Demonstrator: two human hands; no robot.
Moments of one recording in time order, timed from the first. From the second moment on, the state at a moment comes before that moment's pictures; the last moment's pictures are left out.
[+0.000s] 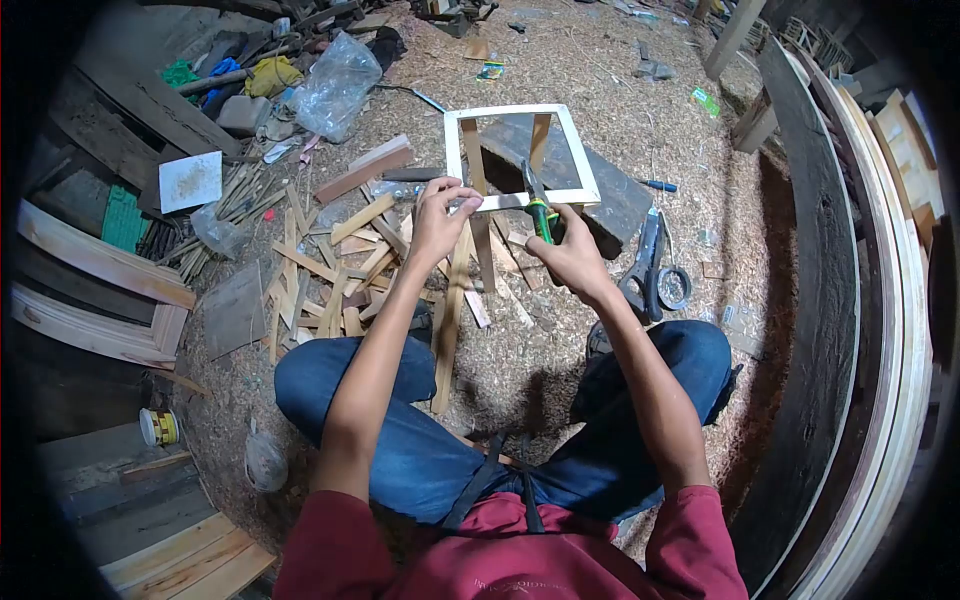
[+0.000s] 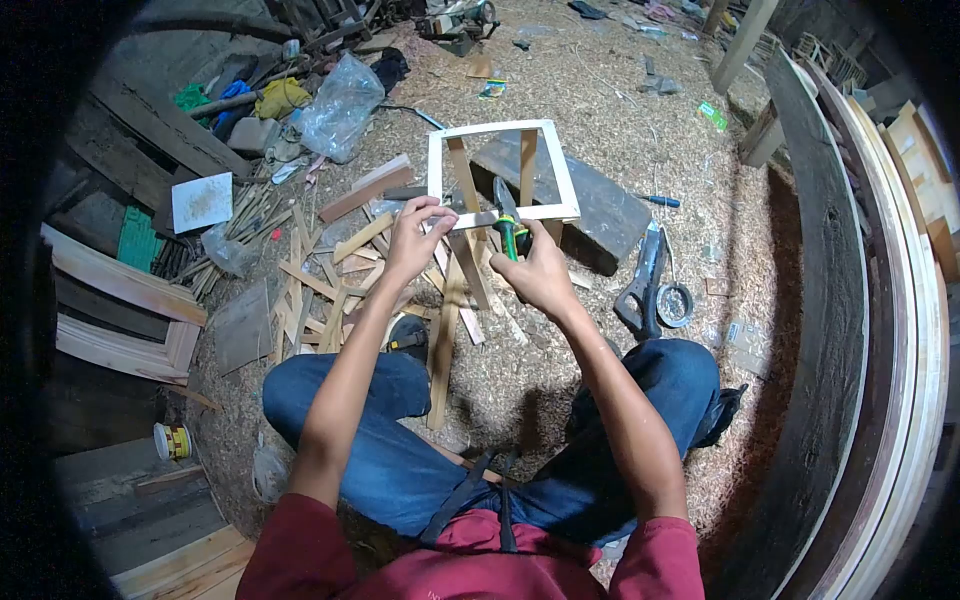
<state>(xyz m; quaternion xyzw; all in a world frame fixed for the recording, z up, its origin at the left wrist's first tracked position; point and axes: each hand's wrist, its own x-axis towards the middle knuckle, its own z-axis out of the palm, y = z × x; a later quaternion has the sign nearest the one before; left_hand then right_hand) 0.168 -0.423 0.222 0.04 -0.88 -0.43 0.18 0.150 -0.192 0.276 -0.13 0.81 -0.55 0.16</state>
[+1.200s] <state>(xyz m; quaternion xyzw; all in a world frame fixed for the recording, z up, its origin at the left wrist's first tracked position) 0.174 -0.420 0.200 0.02 -0.85 -0.46 0.27 0.163 -0.255 0.260 -0.25 0.89 -0.38 0.03</state>
